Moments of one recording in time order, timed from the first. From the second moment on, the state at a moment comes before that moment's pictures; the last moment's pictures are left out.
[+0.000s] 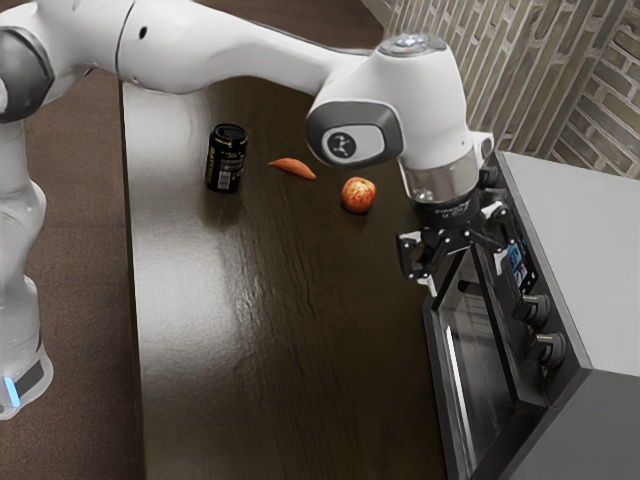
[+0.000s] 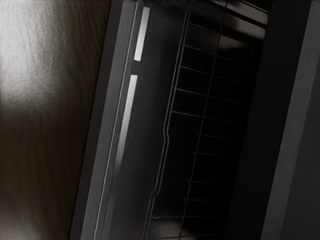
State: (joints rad) arm -0.22 0.00 -0.24 -1.69 0.04 2.22 -1.93
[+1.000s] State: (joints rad) arm -0.21 -0.13 -0.22 -1.90 -0.06 2.24 -1.90
